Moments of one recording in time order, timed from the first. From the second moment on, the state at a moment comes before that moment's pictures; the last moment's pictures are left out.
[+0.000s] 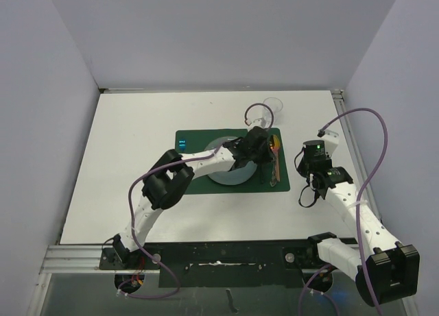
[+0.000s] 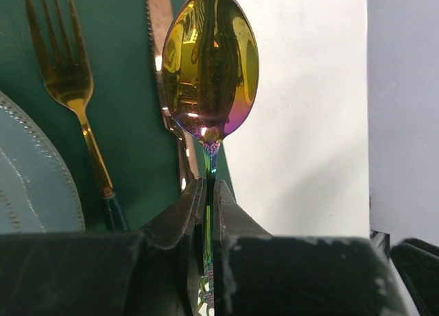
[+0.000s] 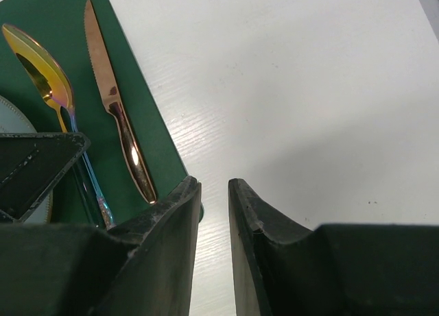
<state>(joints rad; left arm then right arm) -0.94 2.25 1.69 -0.04 -0.03 -0.96 0.23 1.01 0.74 -0.53 0.43 0.49</state>
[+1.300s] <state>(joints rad) -0.95 2.45 1.95 -0.24 -0.22 -0.91 0.22 0.99 0.73 -0.54 0.43 0.49</state>
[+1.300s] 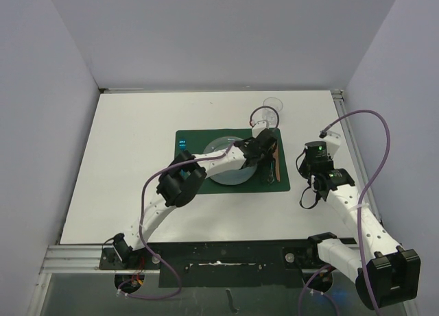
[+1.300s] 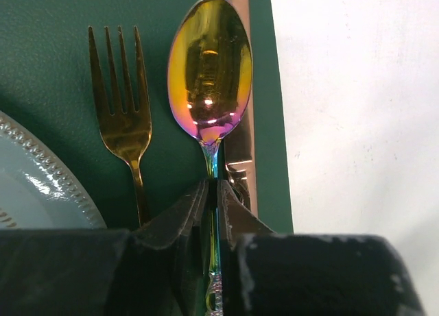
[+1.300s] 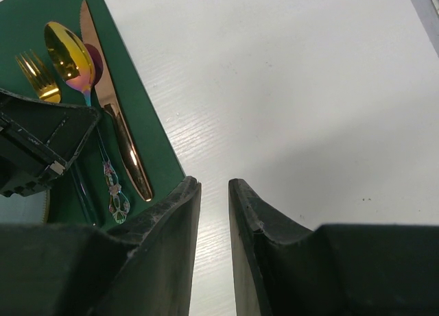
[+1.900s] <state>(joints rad) -0.96 2.42 1.95 -0.35 -0.30 -0.88 0.22 0.99 0.72 -0.53 0.40 0.49</state>
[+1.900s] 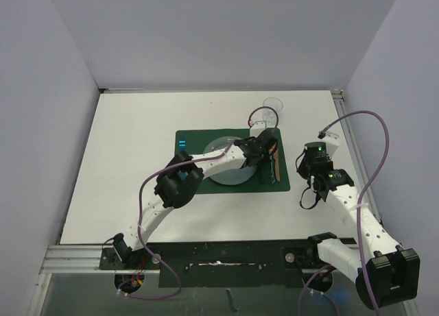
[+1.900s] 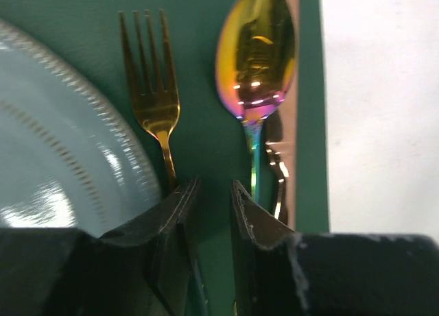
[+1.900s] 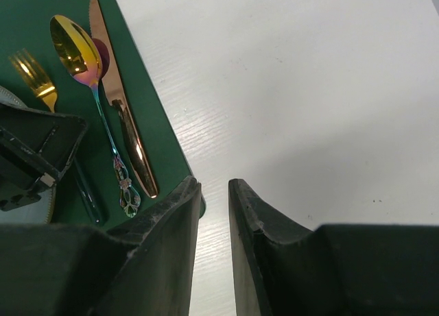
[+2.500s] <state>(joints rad) -0.97 2.37 2.05 -0.62 -0.36 -0.83 0.22 1.01 0.69 -0.50 0.37 0.49</state>
